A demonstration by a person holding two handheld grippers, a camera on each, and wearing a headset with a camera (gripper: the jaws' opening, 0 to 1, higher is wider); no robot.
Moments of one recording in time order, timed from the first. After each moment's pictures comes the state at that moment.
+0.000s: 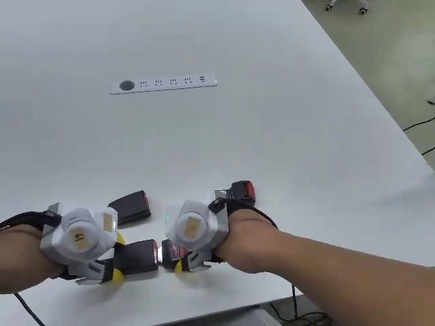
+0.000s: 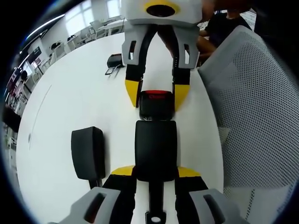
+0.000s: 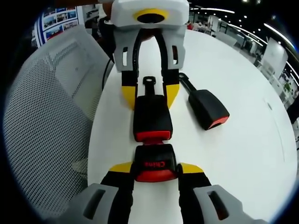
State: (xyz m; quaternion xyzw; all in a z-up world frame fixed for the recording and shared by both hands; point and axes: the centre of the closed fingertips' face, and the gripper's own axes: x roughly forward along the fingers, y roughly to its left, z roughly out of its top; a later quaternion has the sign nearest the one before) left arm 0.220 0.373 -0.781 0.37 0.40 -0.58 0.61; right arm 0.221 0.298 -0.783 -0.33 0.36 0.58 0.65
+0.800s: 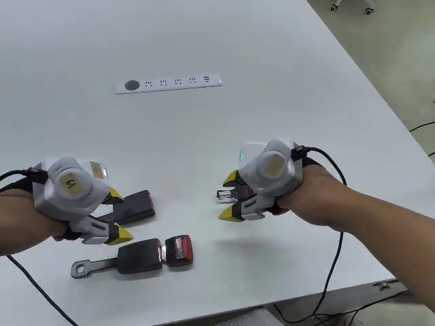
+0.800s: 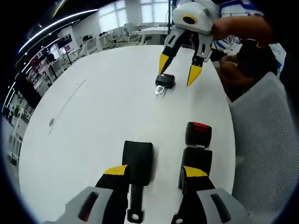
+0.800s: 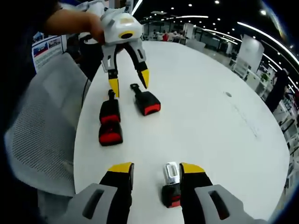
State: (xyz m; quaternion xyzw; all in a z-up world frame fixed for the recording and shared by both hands) left arm 0.294 0.365 -0.736 0.28 0.40 -0.51 0.71; right arm 0.302 0.196 -0.721 -0.28 0.32 0.52 0.74
